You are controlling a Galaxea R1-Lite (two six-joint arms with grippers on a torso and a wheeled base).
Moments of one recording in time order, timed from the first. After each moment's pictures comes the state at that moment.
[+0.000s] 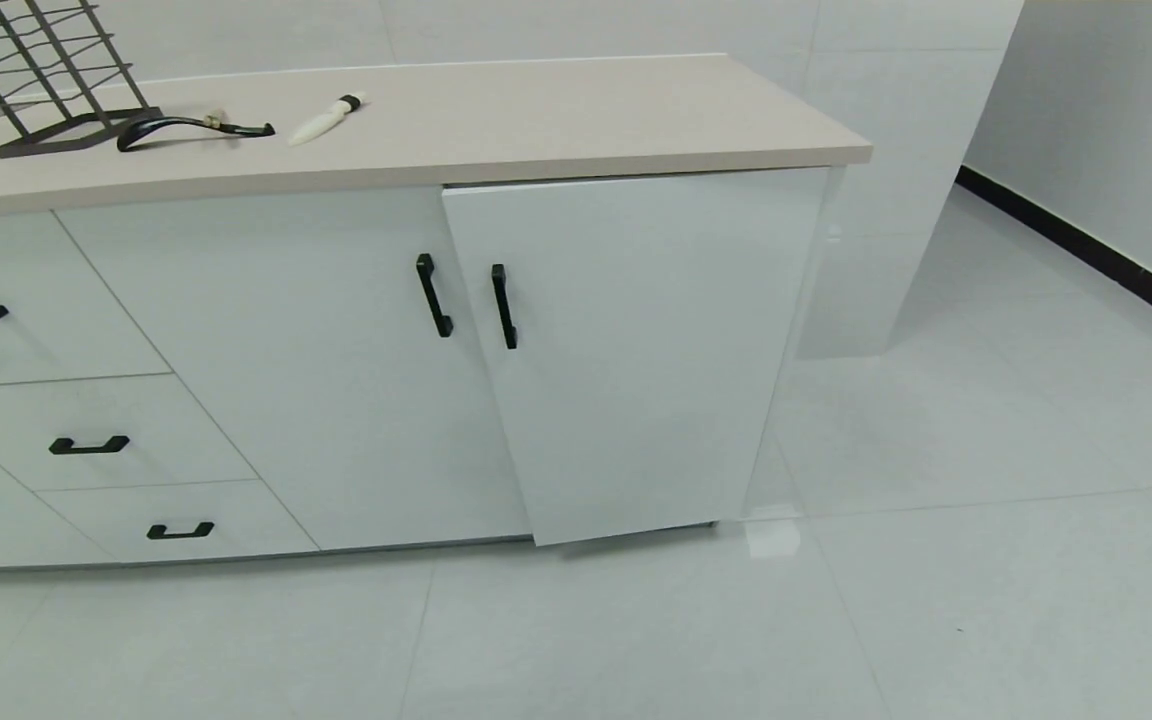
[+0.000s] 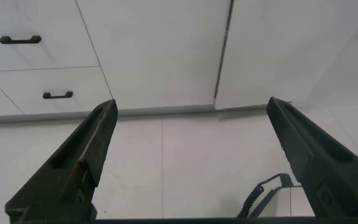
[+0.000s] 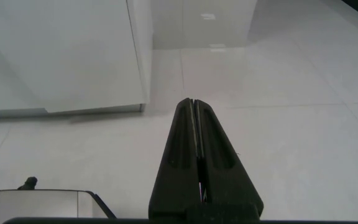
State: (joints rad) left arm 0.00 0.00 0.00 0.00 0.00 -0.01; right arm 0.00 0.00 0.00 0.00 0.00 -0.02
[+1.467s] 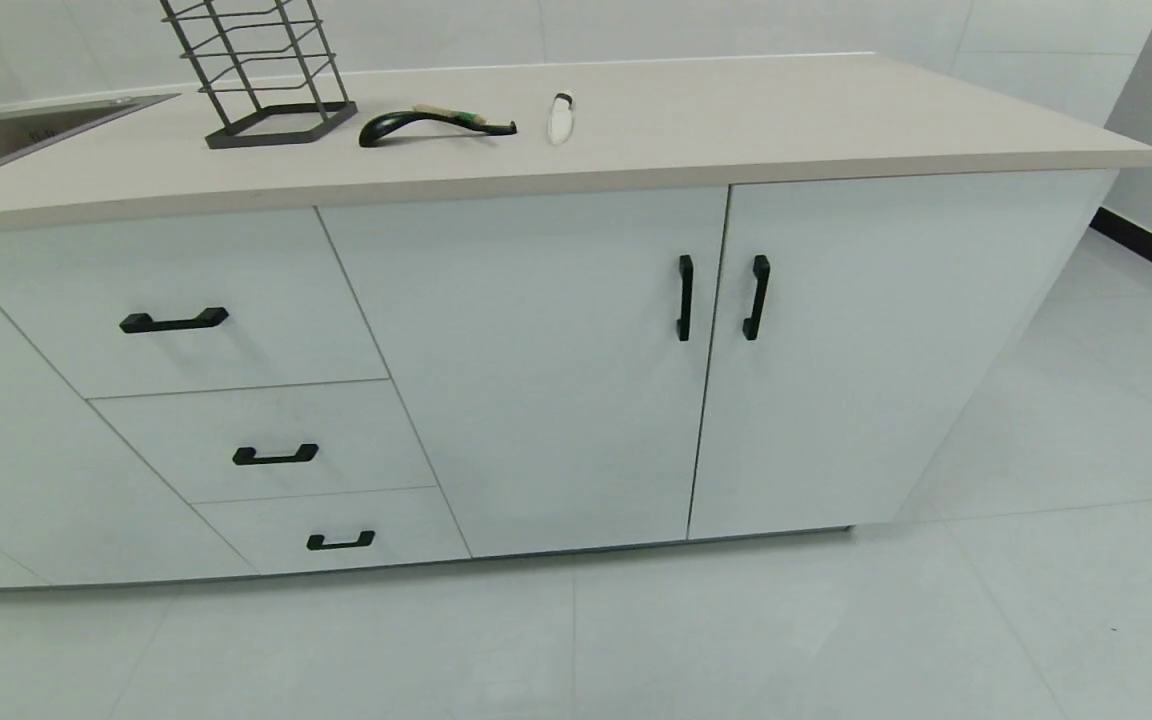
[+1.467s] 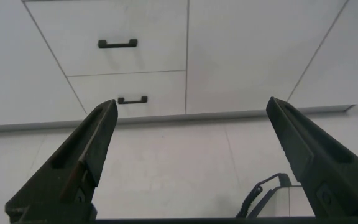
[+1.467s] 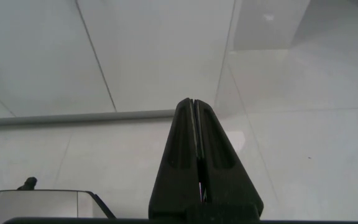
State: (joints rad) left arm 0.00 0.00 0.00 0.00 0.00 -0.01; right arm 0.00 0.00 0.00 0.00 0.00 -0.02
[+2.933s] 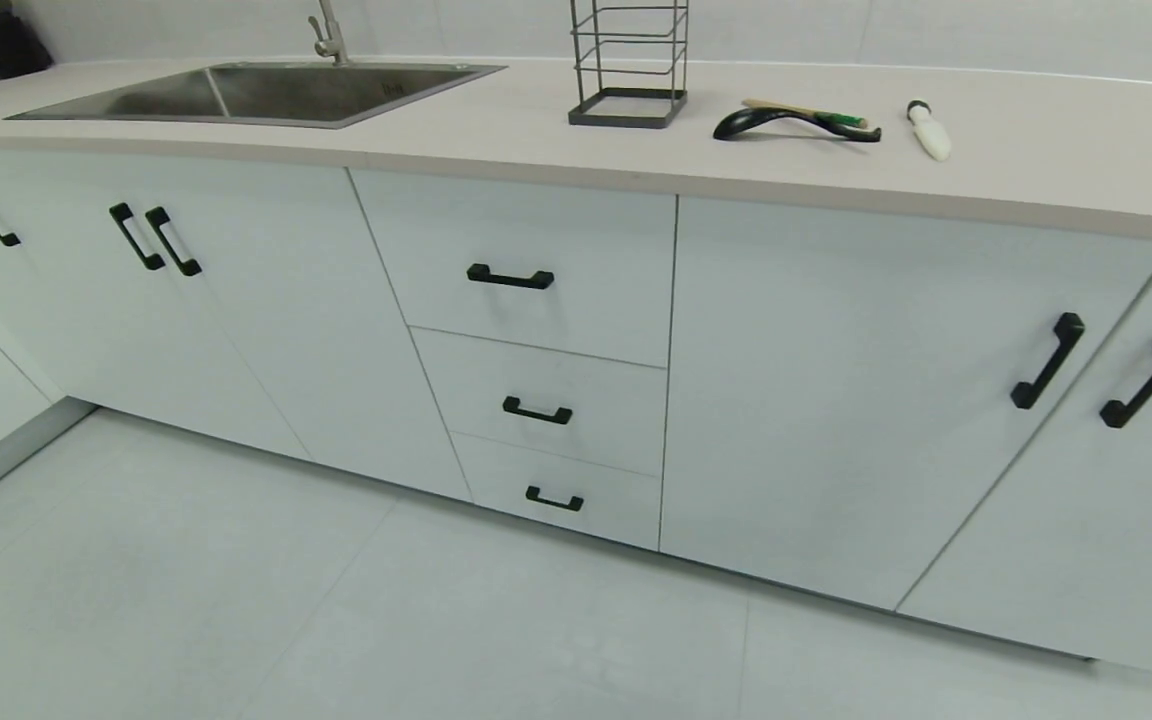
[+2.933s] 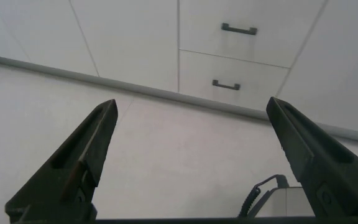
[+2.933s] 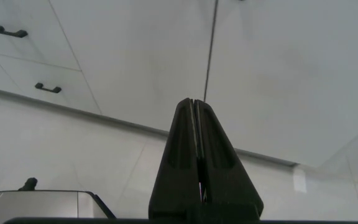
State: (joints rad) left arm 0.00 0.00 0.00 0.00 0.00 -0.03; right arm 0.00 0.00 0.00 0.00 0.00 -0.02
